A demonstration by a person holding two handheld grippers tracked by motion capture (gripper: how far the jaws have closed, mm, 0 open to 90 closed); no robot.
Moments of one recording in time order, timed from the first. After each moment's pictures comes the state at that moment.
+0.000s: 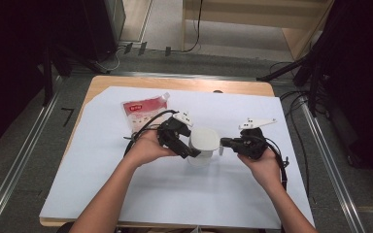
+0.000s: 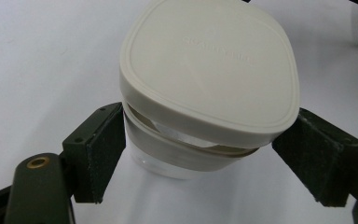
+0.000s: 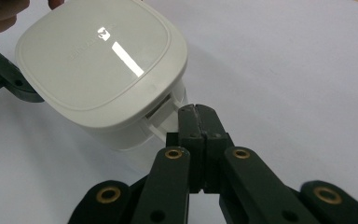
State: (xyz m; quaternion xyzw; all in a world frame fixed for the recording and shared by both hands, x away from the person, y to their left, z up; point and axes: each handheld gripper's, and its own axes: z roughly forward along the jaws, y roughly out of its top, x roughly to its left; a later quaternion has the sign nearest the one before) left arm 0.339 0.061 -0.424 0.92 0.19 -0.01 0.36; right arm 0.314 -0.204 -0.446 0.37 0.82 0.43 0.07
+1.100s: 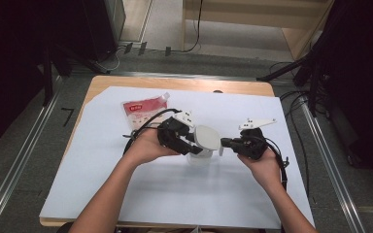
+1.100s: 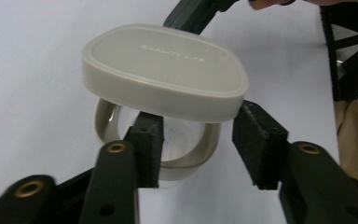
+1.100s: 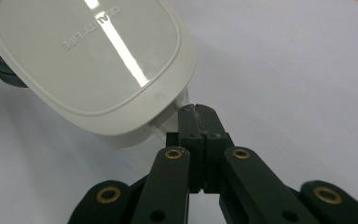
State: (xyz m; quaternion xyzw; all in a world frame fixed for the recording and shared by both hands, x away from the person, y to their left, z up) left arm 0.327 0.057 -0.401 0.92 0.13 -0.02 0.37; right arm 0.314 -0.204 -0.446 0.36 0.82 0.43 0.06
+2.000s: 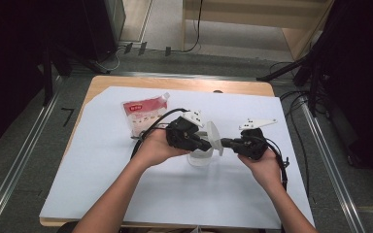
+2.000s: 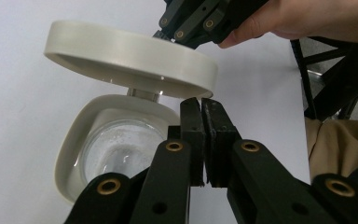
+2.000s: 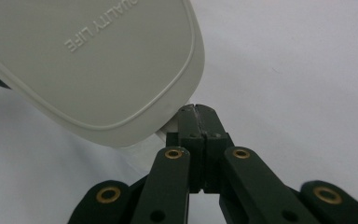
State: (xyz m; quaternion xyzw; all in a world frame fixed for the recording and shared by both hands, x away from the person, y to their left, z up) left arm 0.321 0.034 -0.391 0.91 0.14 -0.05 0.39; right arm 0.313 -0.205 -0.447 0.37 0.82 0.43 0.06
